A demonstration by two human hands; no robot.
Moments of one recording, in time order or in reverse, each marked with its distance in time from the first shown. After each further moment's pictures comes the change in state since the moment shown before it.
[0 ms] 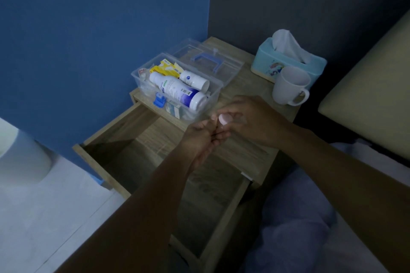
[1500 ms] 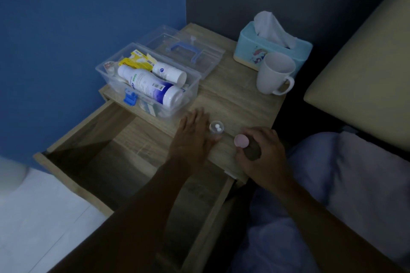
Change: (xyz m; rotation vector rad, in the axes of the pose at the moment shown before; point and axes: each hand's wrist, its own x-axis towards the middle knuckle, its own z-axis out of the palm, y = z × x) left_hand 0.018 -0.035 -0.003 1.696 0.027 0.487; right_hand -0.106 0.048 0.076 -0.009 0.515 0.404
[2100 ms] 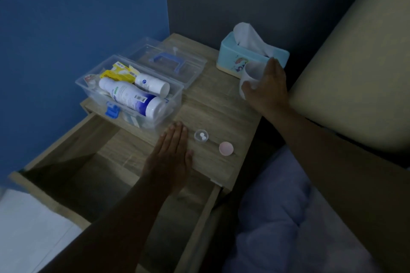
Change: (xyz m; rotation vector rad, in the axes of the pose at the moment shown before) left_hand -0.021 -0.008 -0.004 0.365 -0.052 0.047; right_hand 0.159 0.027 -0.035 -0.235 0.075 0.248
